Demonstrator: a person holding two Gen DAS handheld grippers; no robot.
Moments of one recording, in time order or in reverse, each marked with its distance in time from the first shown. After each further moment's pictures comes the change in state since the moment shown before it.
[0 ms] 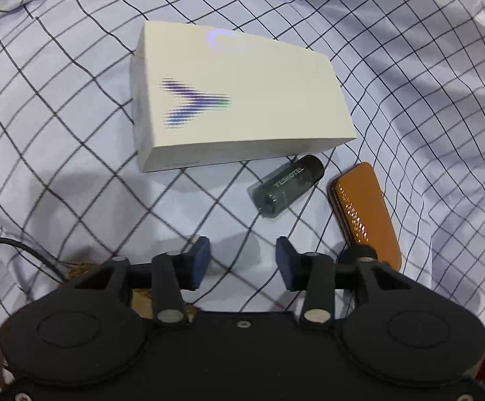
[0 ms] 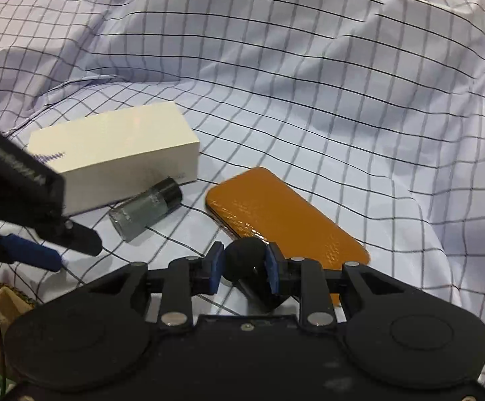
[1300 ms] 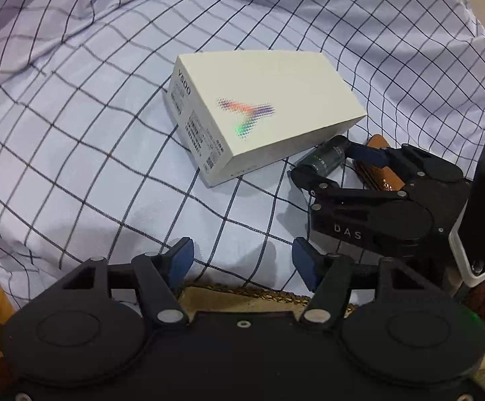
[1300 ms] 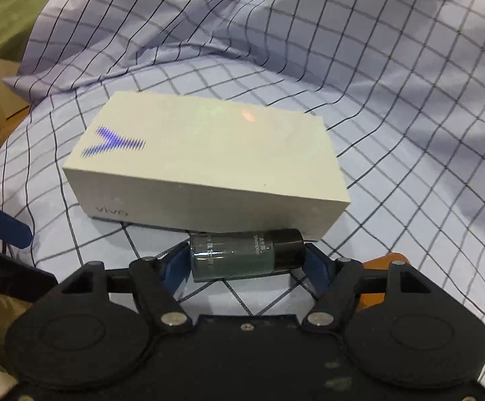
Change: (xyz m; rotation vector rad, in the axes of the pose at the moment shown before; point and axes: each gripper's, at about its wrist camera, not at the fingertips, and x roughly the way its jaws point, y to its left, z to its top) left arm -0.025 0.034 -0.007 0.283 -0.056 0.028; right arm 0.070 0.050 0.040 -0.361 -0.008 0.332
